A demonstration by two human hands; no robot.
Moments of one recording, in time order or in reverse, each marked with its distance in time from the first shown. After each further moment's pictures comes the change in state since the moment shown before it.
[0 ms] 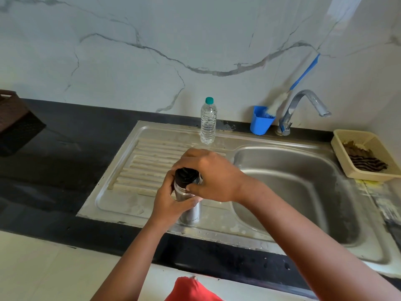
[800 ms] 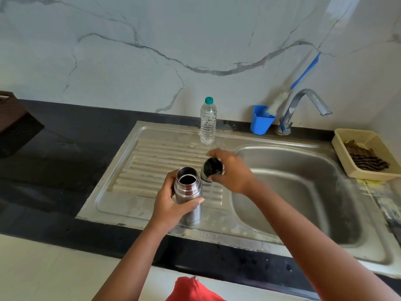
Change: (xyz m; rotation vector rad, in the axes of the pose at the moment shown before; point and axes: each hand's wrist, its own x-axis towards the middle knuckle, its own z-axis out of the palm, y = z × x) left_hand -0.002 0.003 0.001 0.058 0.002 -0.012; right_hand -0.012 0.088 0.040 0.159 0.191 0.427
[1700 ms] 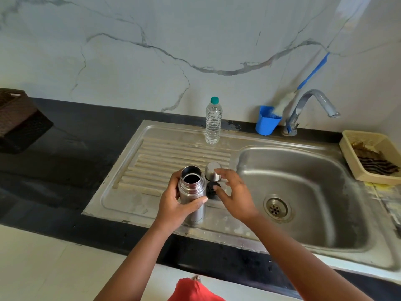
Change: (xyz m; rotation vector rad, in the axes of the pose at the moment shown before) left_hand -0.003 -0.004 0.003 0.006 0.022 0.030; right_hand -0.044 0.035 0.066 0.263 0.188 -0.003
